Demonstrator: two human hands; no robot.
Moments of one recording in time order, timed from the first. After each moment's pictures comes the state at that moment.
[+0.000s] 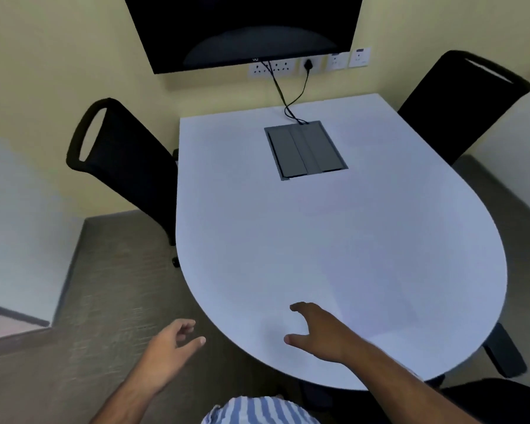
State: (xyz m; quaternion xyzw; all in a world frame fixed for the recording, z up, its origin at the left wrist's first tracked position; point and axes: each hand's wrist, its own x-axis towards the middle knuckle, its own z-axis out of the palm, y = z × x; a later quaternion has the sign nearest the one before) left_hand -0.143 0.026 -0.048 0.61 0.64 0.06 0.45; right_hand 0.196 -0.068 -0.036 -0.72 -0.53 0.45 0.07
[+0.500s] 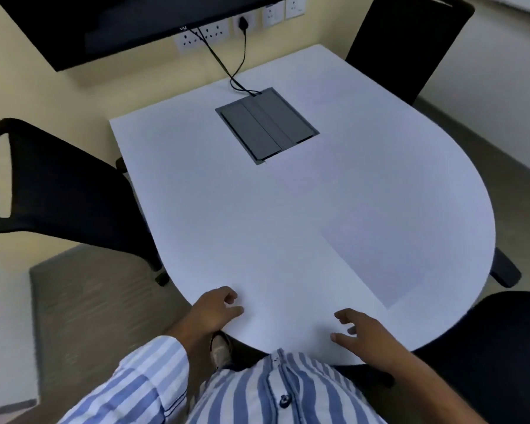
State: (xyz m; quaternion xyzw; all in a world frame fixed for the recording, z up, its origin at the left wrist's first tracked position) left_hand -0.085 0.220 -0.096 0.79 0.43 -0.16 0.41; right_hand 0.151 -0.076 -0.093 -0.83 -0.28 0.46 0.16
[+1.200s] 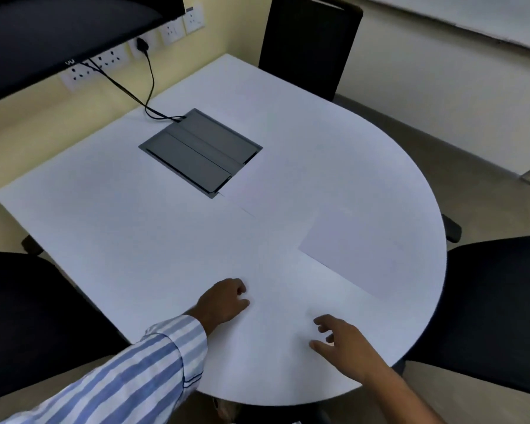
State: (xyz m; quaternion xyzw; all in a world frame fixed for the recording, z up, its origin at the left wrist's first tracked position) left_hand 0.052 0.356 -0.118 0.91 0.19 -0.24 0.30; right_hand 0.093 0.035 -0.082 -0.89 -0.13 0.38 0.23
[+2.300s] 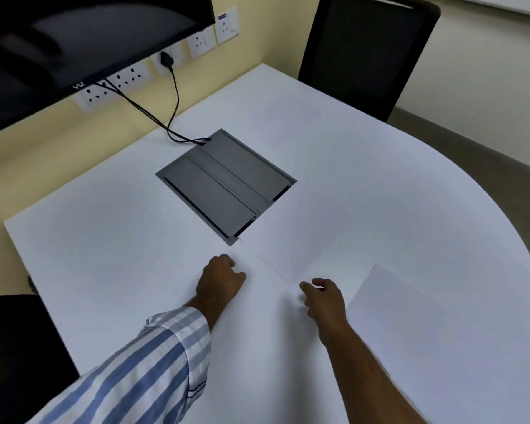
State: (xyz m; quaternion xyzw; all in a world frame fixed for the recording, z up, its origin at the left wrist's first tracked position) left_hand 0.239 0.489 -0.145 0.84 0.43 -0.09 0.32; right_hand 0.311 0.262 -0.156 -0.76 0.16 0.31 0.55
